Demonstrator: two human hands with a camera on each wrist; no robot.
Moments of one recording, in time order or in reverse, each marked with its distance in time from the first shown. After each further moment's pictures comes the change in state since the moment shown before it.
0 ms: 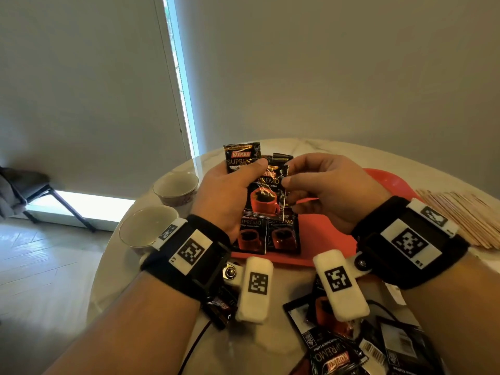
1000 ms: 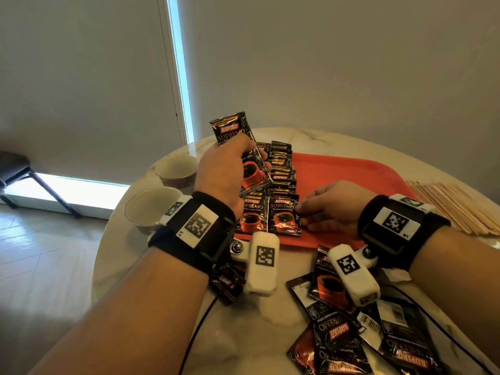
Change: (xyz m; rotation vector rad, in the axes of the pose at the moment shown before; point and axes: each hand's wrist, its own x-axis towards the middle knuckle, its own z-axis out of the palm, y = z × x) left_hand 0.001 0.009 -0.005 -0.111 0.058 0.006; right_hand 0.004 0.041 -0.020 -0.175 0.074 0.474
